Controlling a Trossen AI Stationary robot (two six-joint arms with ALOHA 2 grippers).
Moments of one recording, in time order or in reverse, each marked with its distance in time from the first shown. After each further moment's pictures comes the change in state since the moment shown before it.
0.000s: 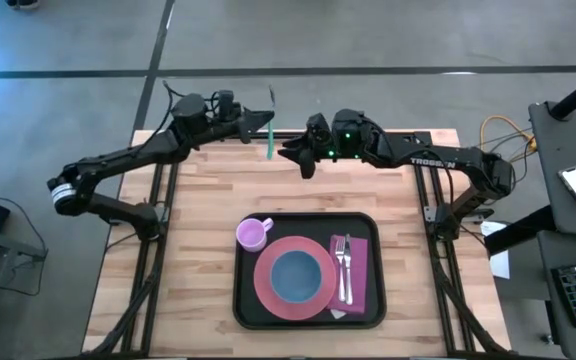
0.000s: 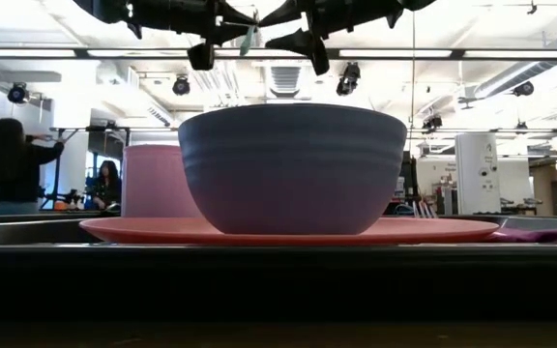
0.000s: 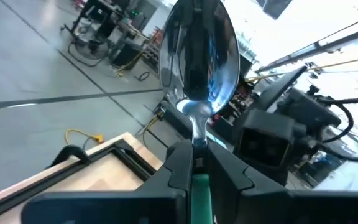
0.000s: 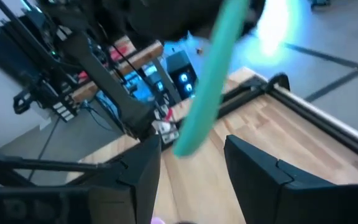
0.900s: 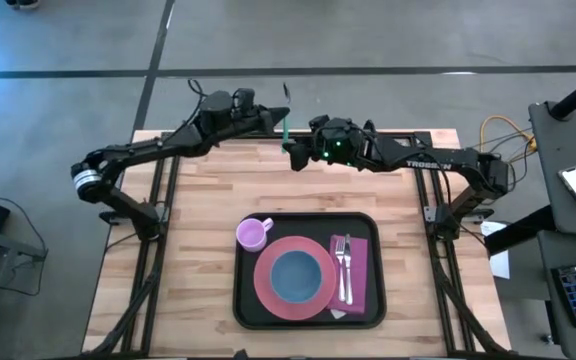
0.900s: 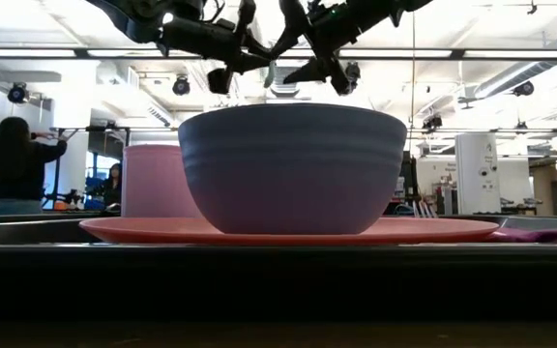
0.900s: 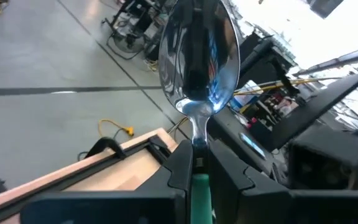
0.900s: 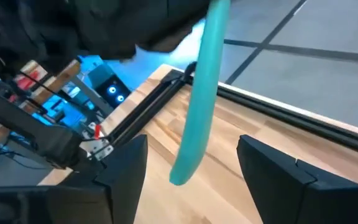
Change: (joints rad) left arm 0.000 0.201 0.086 0.017 -0.111 -0.016; right arm 0.031 0.025 0.005 -0.124 0.363 0.175
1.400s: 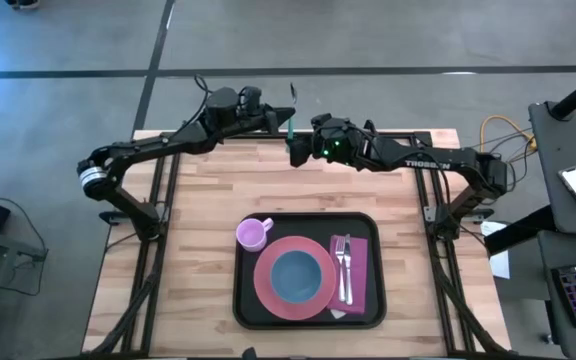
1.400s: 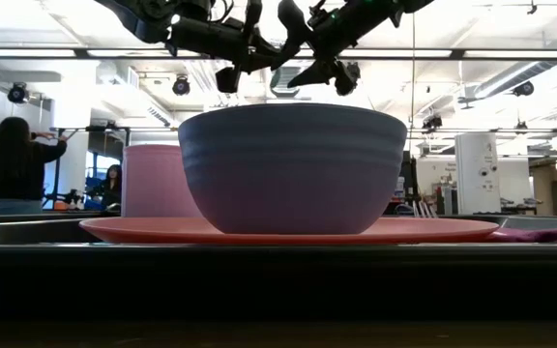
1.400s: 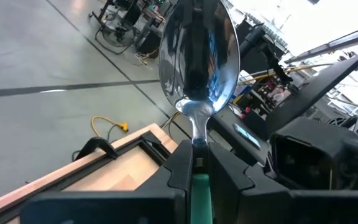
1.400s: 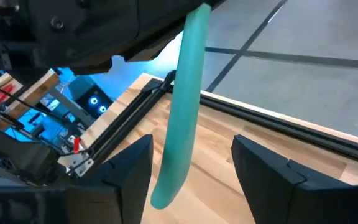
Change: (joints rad) left arm -0.002 0.055 0.071 -0.019 0.056 0.039; right arm -0.001 0.010 0.000 -0.015 0.092 0.015
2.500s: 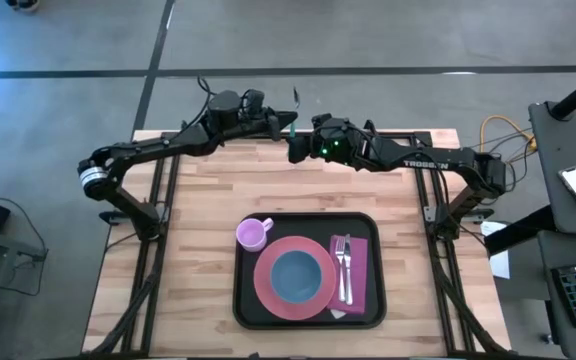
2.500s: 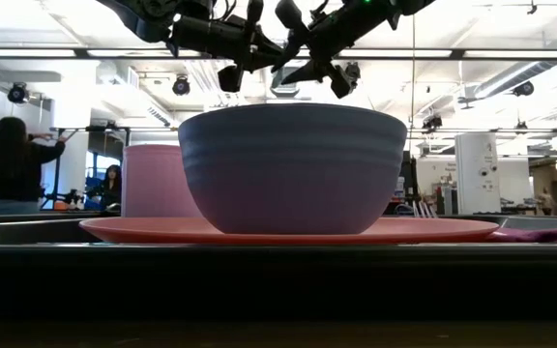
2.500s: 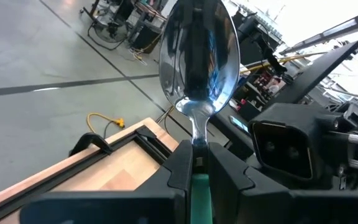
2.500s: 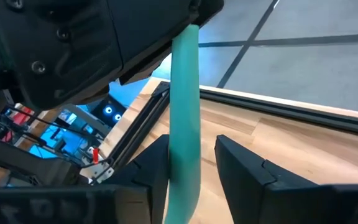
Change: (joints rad) left arm -0.024 0.004 -0.003 -0.002 0.013 0.026; right arm -0.002 0.010 0.000 0.029 -0.019 0.132
